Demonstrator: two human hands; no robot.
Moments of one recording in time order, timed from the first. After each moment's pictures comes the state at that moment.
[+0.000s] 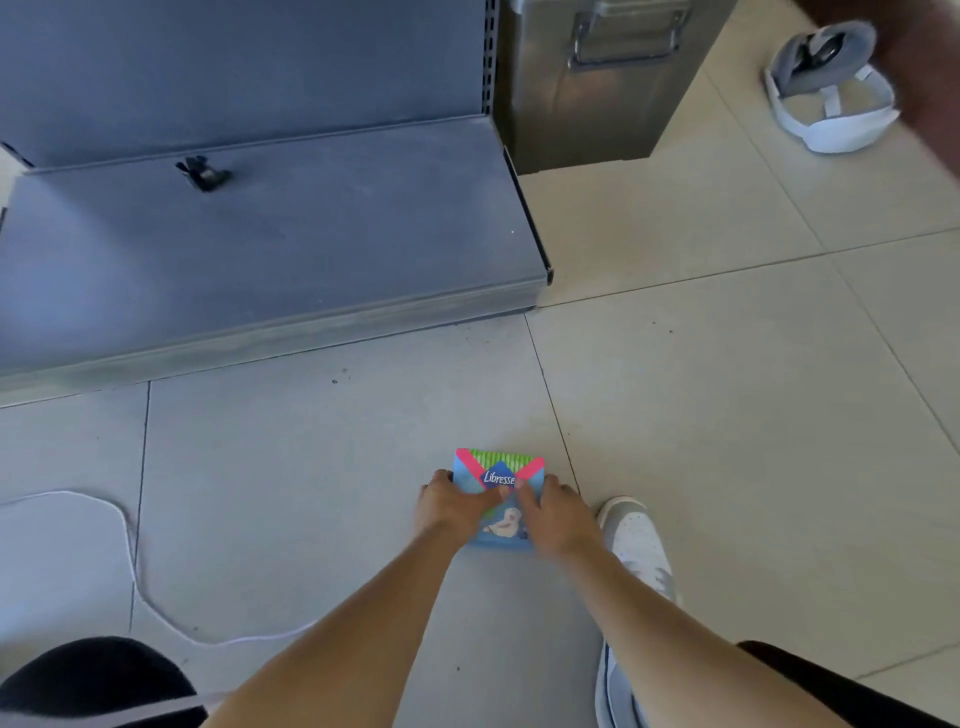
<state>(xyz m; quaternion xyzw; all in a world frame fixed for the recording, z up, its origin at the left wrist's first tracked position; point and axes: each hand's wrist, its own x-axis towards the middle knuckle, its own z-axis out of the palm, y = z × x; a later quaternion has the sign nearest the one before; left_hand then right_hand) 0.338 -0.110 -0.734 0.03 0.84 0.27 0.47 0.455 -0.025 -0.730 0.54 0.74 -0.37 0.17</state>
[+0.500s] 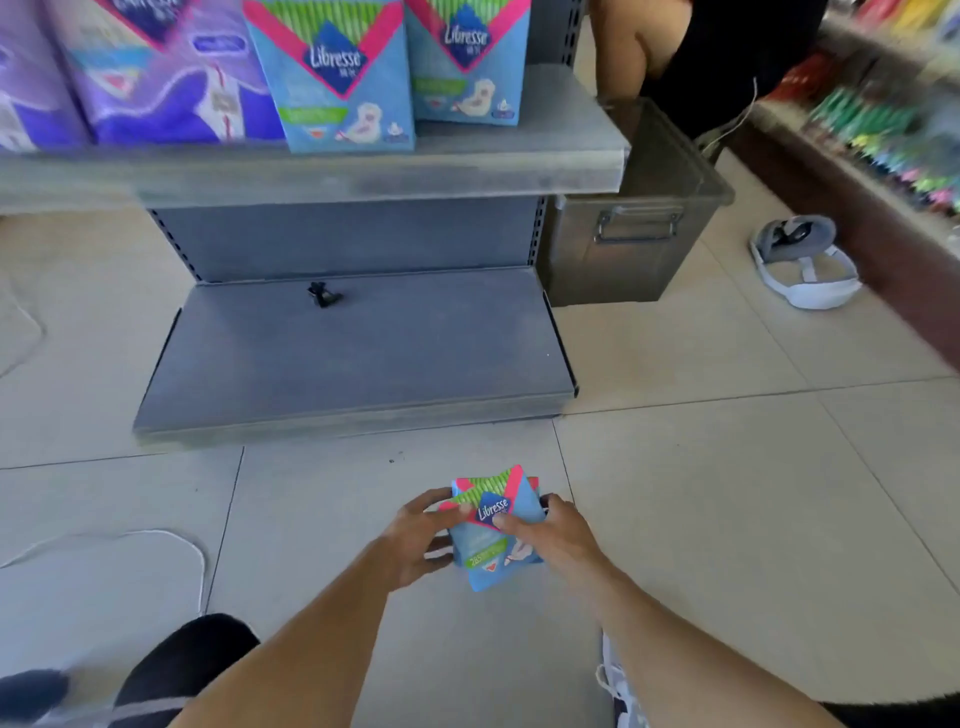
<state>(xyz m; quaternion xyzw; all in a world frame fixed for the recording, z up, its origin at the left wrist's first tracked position) 0.263 -0.160 -0.606 -0.04 0.63 0.53 0.57 0.403 -0.020 -0.615 0.48 0.68 -0.55 0.05</state>
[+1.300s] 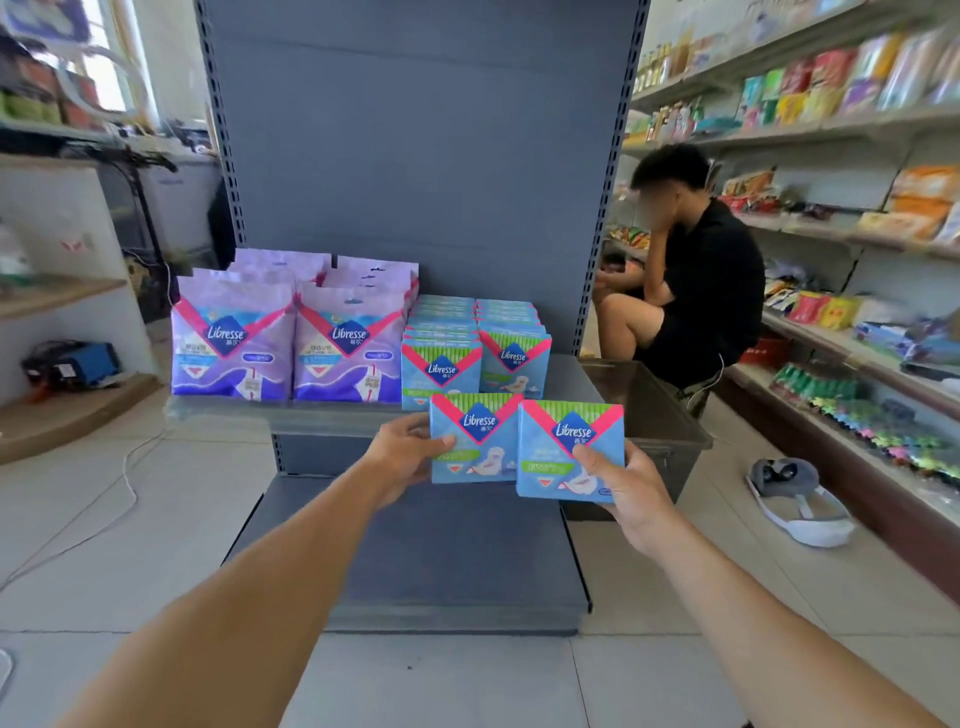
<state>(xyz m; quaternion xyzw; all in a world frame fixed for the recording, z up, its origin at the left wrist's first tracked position) 0.142 -0.139 -0.305 0.20 0.66 0.66 0.30 0.342 0.047 -0.311 0.26 0.62 -0.69 -0.27</state>
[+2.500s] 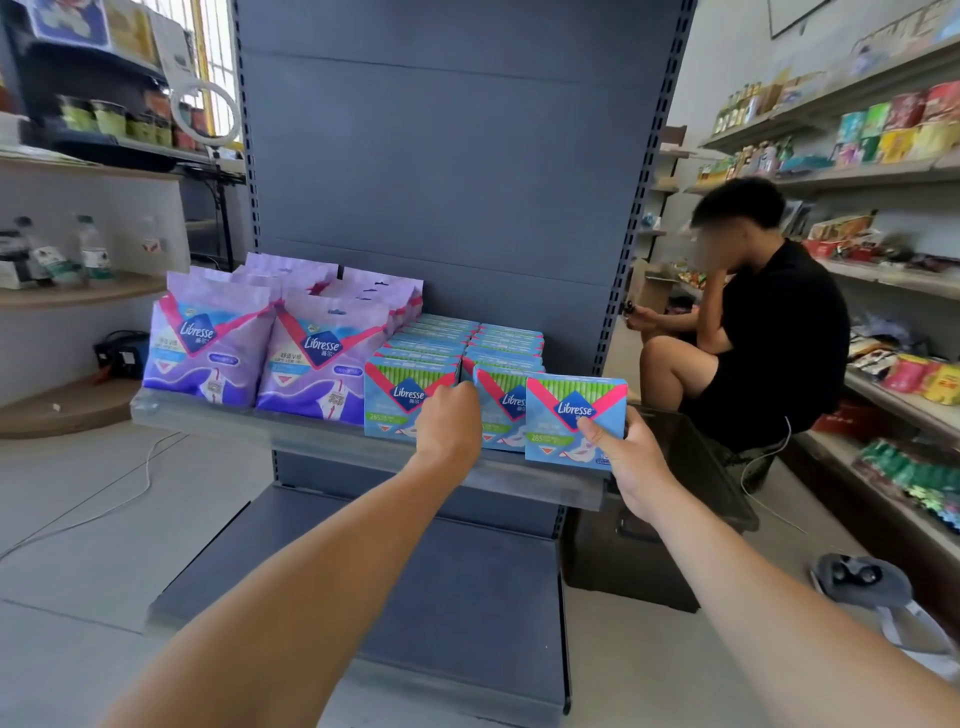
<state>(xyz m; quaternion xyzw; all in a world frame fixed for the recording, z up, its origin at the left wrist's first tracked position) 0.145 0.023 -0.275 0.23 0.92 0.28 -0.15 0.258 0.204 -0.295 0.17 0.67 -0.67 -0.27</state>
